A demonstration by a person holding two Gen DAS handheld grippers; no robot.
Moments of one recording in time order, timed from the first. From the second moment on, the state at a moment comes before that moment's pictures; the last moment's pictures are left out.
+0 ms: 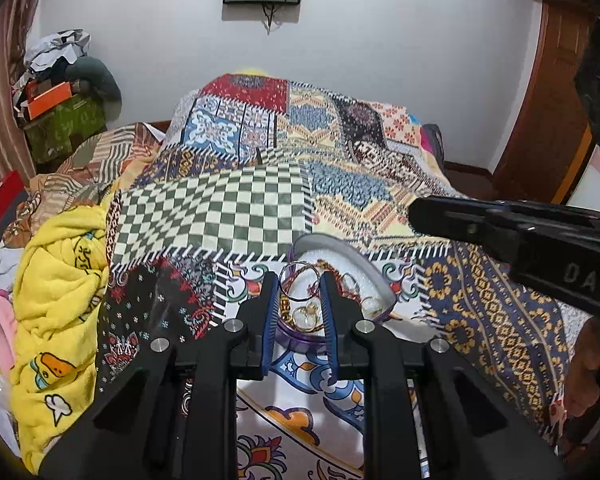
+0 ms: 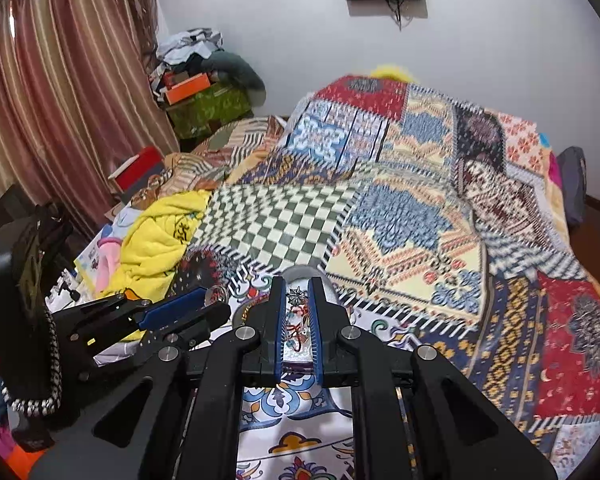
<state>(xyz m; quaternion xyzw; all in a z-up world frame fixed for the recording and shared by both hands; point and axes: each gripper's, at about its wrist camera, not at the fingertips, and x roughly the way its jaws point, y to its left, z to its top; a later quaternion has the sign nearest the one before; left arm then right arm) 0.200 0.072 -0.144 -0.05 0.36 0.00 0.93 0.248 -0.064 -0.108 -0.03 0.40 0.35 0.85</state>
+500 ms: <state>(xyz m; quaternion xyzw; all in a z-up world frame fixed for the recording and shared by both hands) 0.220 0.074 -0.176 -0.05 0.39 0.00 0.92 0.263 -0.052 -0.163 -0.05 0.45 0.34 0.83</state>
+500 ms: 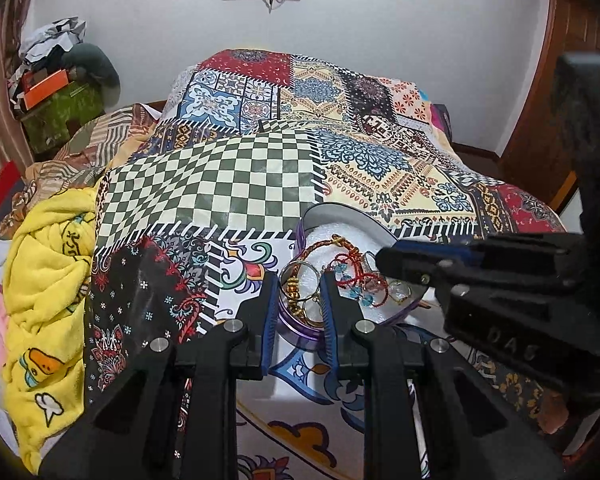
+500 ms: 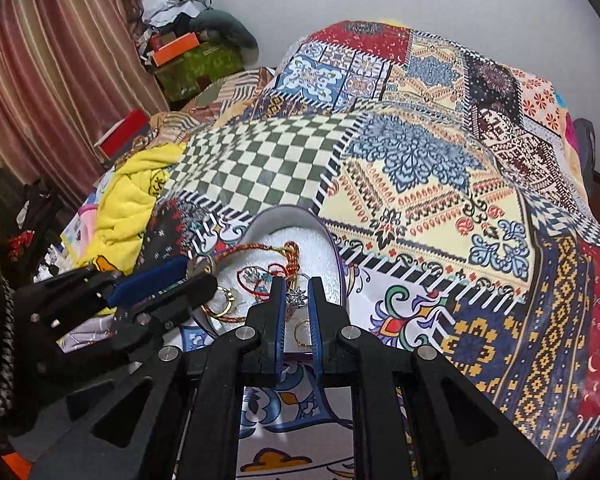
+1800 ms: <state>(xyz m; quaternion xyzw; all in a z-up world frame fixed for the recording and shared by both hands) 0.100 0.062 -0.002 -0.06 0.20 0.00 0.98 0.147 -0.122 0.015 -0.01 0.22 0.33 0.92</state>
